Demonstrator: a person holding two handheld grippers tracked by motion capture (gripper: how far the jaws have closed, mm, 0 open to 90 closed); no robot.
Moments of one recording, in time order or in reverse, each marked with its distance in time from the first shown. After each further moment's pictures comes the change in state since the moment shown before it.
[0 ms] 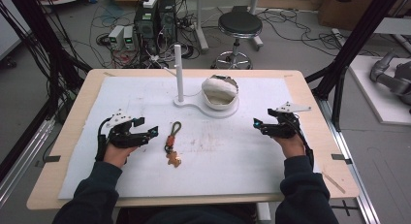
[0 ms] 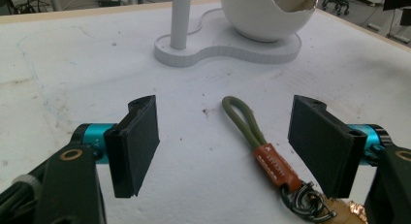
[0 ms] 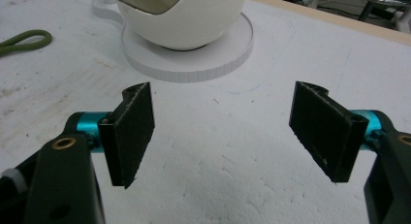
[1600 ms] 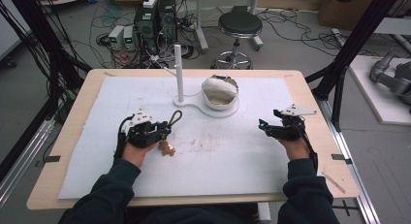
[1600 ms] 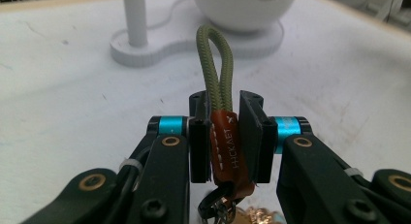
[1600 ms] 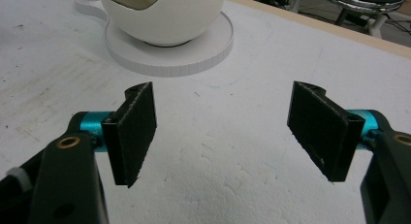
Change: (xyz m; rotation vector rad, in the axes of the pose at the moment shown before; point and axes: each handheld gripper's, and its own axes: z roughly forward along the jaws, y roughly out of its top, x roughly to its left) left arm -0.034 0.007 0.031 0.060 -0.016 0.016; right arm -0.003 -0.007 -0.014 -0.014 -0.064 -0.017
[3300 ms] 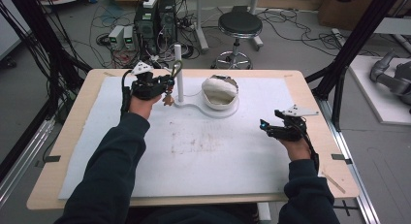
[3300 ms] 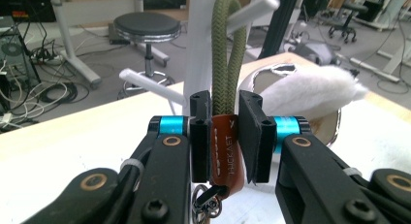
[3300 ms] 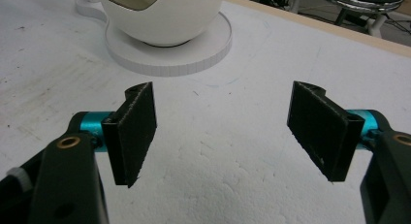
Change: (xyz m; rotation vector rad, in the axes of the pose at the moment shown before) left arm 0.041 0.116 0.037 -0.147 0.048 0.001; right arm -0.002 -0.002 -0.003 -0.007 0.003 0.009
